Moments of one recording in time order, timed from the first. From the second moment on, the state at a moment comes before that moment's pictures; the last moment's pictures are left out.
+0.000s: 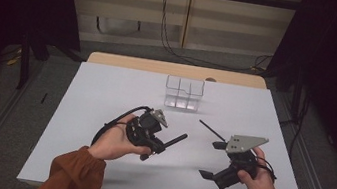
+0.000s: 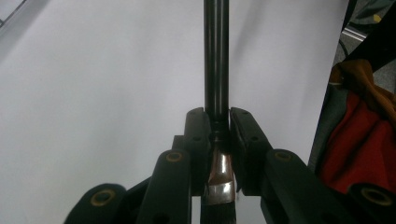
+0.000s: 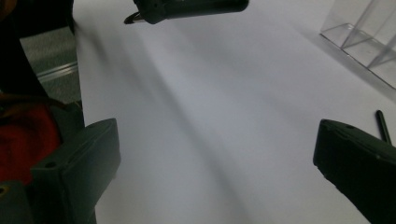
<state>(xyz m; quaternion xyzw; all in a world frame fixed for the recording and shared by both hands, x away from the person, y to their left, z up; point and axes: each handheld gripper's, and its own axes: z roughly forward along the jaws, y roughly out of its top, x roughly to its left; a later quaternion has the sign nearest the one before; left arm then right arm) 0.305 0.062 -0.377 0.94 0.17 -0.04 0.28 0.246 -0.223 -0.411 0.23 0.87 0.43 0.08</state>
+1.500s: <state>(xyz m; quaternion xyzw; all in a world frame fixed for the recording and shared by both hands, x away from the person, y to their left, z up) 0.291 0.046 -0.399 0.97 0.11 -0.06 0.19 0.293 -0.147 -0.414 0.07 0.96 0.26 -0.03</state>
